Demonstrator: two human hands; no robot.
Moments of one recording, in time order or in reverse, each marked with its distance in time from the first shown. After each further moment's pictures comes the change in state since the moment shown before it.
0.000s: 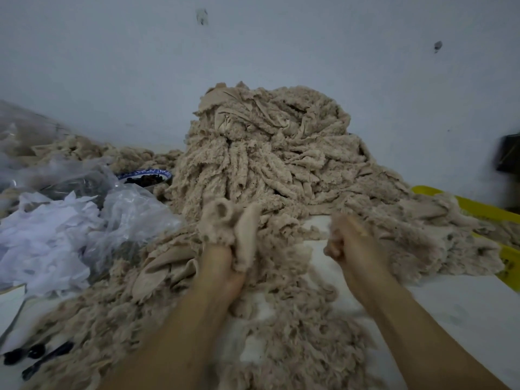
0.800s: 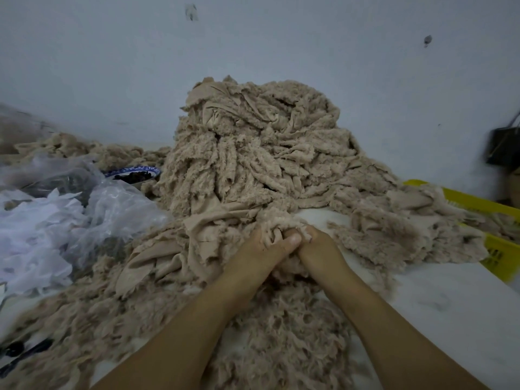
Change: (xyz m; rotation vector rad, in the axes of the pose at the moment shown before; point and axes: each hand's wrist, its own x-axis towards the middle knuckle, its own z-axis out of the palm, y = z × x) left_hand -0.020 -0.043 0.009 0.835 -0.413 0.031; right_hand 0.000 0.026 0.013 -0.471 -0.188 -0.031
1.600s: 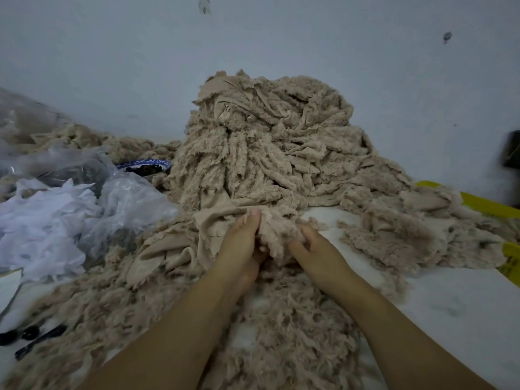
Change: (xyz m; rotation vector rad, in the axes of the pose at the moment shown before) left_hand 0.016 0.010 -0.017 -0.493 0.333 -0.102; right_hand 0.000 0.011 0.004 -0.184 -0.147 -0.093
